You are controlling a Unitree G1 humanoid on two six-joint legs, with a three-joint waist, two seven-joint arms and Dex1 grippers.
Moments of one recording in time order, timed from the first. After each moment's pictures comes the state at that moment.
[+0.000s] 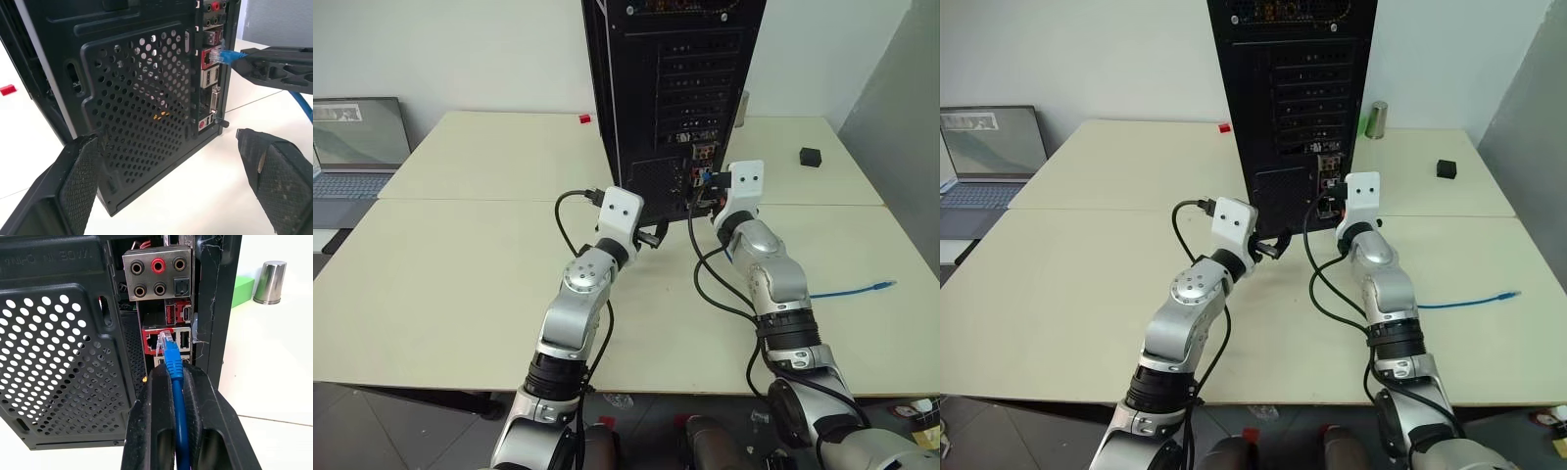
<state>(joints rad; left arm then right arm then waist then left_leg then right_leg) -0.49 0.06 -0.12 -0.12 0.00 0.47 -0.23 -0.72 -0.08 -0.05 0.22 0.14 0.38 0.07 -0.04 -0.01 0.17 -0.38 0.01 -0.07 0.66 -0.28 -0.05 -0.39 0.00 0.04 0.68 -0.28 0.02</state>
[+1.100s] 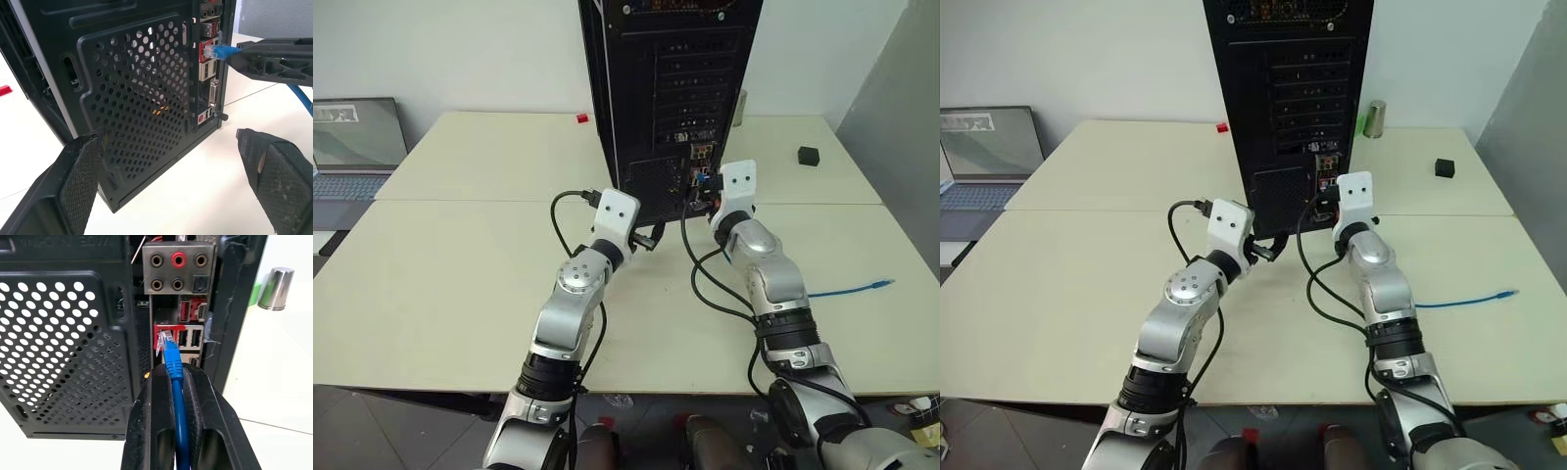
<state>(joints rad) -0.49 0.10 -0.12 -0.12 0.00 0.47 -0.26 -0.72 -0.08 -0.02 0.22 0.09 0.39 0.11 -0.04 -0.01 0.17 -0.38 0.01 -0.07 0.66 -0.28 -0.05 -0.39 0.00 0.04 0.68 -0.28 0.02</state>
